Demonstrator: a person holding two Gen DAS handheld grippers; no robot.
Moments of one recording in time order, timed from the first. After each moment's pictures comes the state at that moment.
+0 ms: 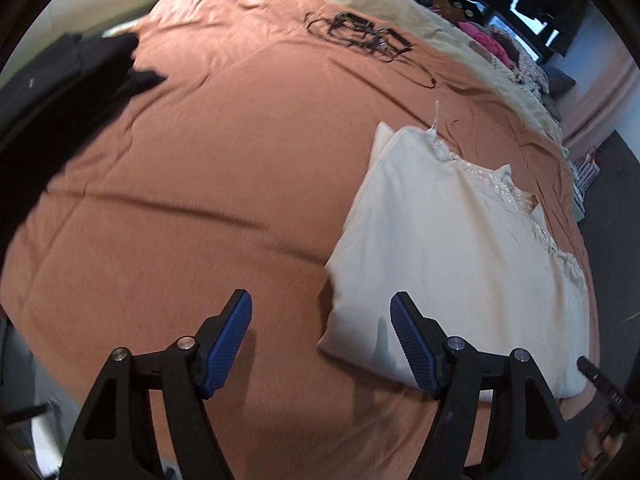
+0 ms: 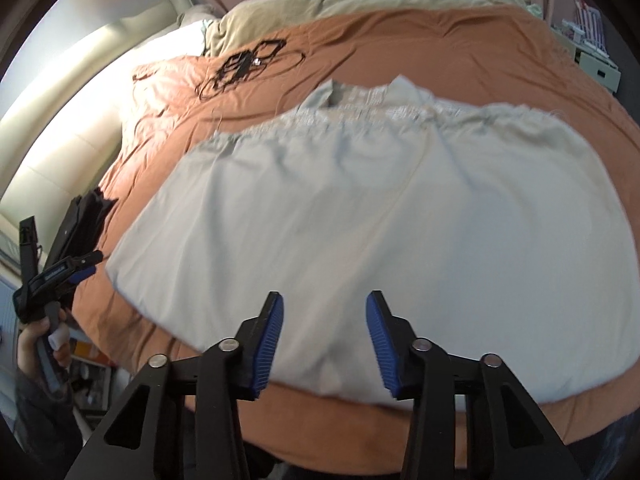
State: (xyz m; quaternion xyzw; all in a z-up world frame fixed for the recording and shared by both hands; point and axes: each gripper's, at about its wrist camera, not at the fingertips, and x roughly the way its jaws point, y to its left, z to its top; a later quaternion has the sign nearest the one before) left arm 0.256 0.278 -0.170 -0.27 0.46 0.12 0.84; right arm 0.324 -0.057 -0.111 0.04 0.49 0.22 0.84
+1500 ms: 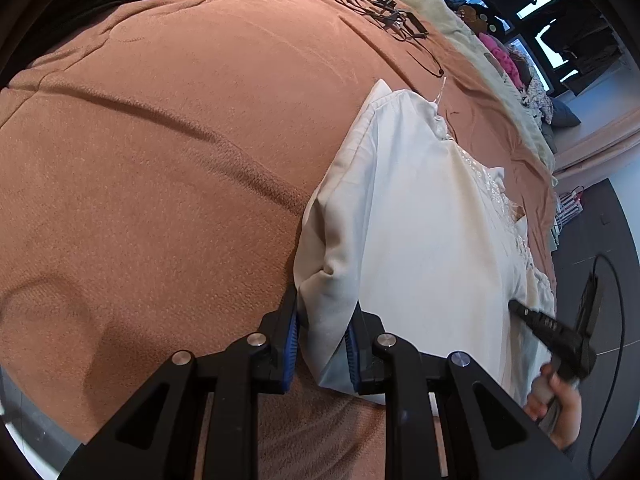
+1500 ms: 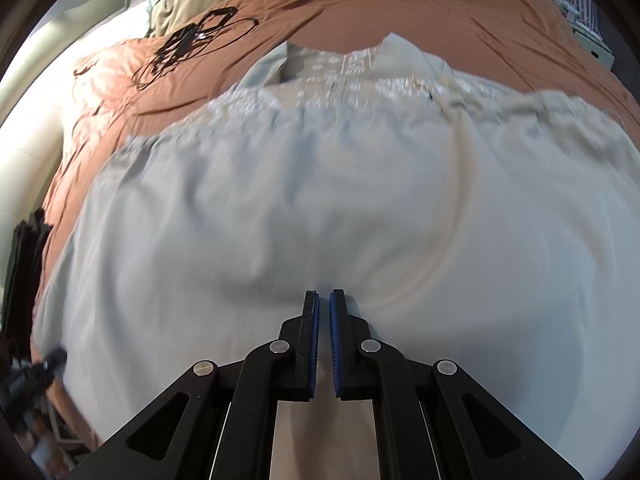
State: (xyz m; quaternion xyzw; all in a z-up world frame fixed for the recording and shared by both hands) left arm 0.267 0.250 -0.211 -0.37 0.46 0.10 0.80; right arm 0.448 -0.014 -0.173 0.03 0.54 0.16 0.83
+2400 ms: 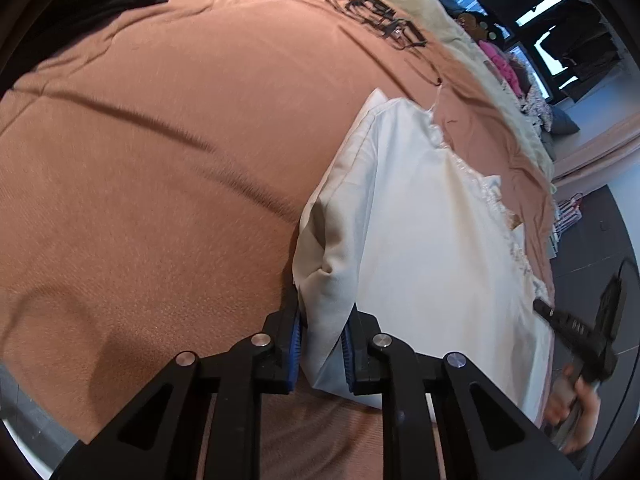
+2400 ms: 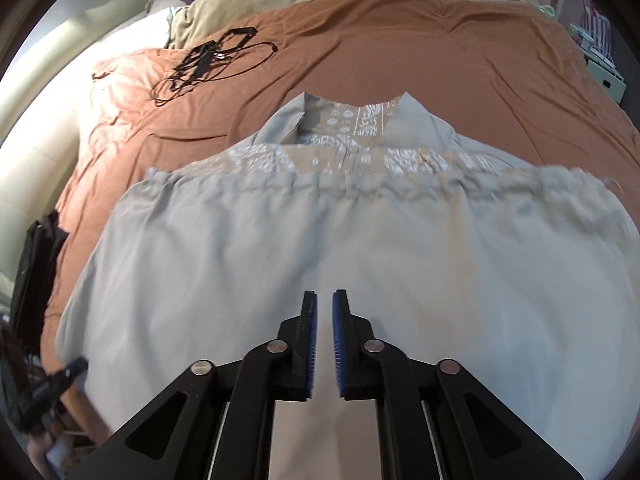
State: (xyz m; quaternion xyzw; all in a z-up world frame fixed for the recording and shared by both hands) left arm 0.268 0.246 -0.200 -0.38 0.44 0.10 0.81; right arm 0.455 -0.020 -0.125 0.02 0.52 0.19 0.84
